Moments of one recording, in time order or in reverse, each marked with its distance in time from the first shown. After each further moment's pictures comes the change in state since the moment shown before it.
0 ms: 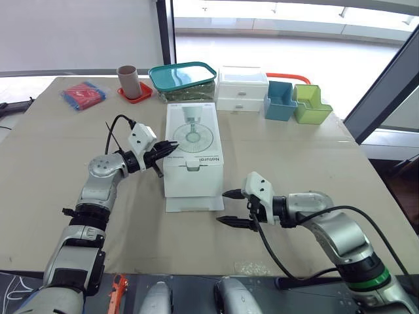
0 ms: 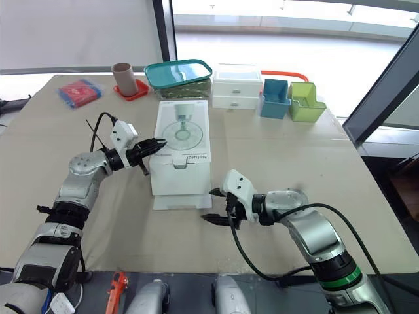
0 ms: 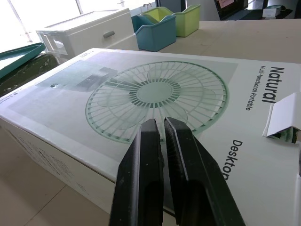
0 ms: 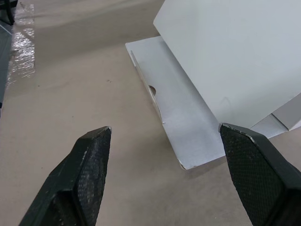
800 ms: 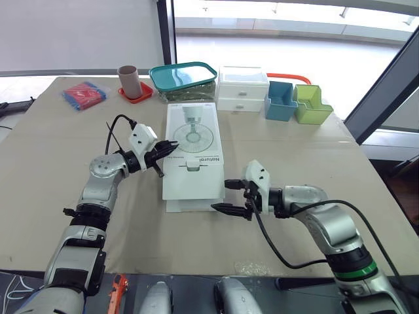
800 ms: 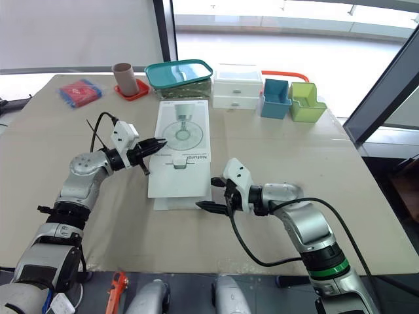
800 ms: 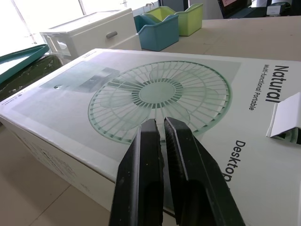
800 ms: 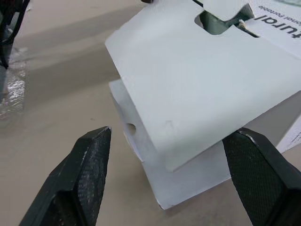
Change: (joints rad) left arm 0.001 -0.003 0.000 0.001 0.013 -0.011 0.008; right arm -0.030 0.050 -0.045 0.034 0.071 -0.013 0.033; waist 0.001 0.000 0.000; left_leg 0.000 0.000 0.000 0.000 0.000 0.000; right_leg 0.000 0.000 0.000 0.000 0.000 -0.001
